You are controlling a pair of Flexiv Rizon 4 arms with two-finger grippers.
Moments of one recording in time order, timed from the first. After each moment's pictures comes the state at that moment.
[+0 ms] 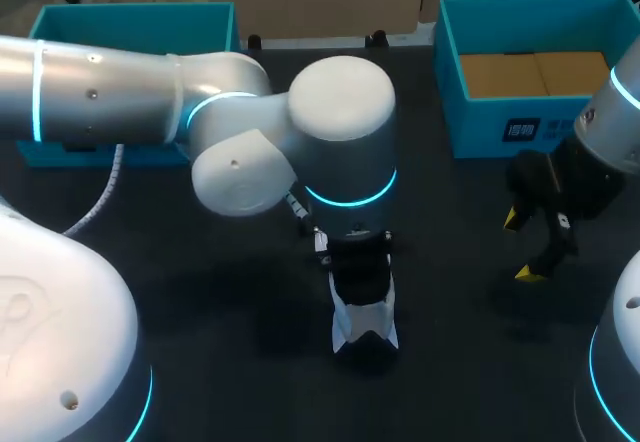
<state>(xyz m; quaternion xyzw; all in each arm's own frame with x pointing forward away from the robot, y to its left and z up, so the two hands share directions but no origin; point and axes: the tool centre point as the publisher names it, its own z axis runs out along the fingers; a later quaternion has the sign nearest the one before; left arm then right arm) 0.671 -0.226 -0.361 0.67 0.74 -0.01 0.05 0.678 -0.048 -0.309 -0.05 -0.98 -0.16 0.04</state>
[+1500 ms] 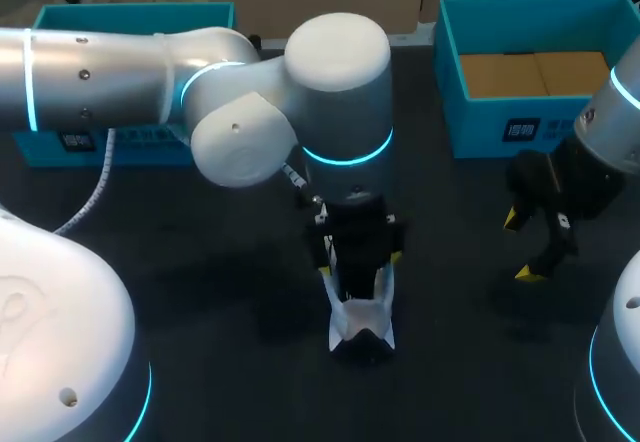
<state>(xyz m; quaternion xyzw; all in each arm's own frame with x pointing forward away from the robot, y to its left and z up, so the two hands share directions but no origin) 0.693 -0.225 -0.341 0.65 0.76 -0.03 0.04 0.678 -0.048 -0.309 -0.05 -0.98 -0.16 0.04</state>
